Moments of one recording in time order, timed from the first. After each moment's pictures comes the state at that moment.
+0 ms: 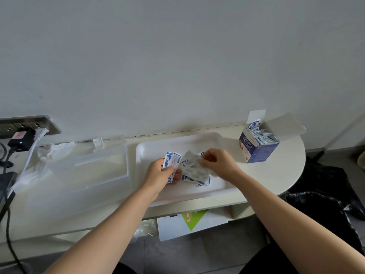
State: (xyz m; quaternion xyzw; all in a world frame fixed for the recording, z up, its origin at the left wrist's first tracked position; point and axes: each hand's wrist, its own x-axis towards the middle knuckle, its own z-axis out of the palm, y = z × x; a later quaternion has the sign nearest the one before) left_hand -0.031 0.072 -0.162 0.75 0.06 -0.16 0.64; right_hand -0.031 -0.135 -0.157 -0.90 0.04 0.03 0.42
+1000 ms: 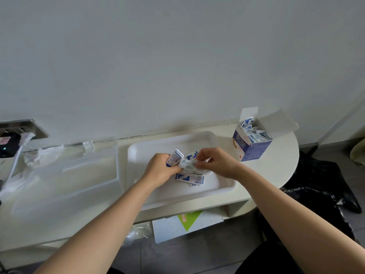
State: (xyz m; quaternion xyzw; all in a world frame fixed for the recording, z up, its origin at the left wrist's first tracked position) left_hand -0.004 0.058 -0.163 0.86 -0.08 -0.15 0.48; right_hand -0.030 -0.153 -0.148 -0.87 -0.05 0.13 0.47
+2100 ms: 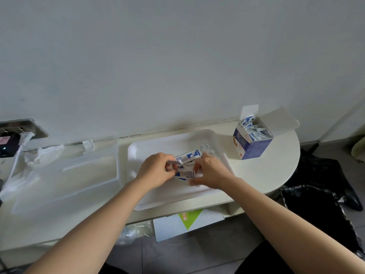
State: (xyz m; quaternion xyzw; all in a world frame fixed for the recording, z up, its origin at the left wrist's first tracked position) left_hand -0.004 0.069 -0.158 0.94 -0.20 -0.10 0.27; right_hand -0.041 -0.125 -0.159 -0.97 -0.05 0.12 0.19
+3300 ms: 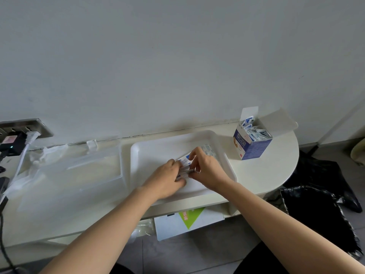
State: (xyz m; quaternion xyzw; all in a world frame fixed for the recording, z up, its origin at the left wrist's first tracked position) left_hand -0.029 0.058 -0.156 0.94 -0.27 -0.15 0.15; right_hand -0.049 -0.109 -0.164 -0.94 -0.06 0.01 0.35
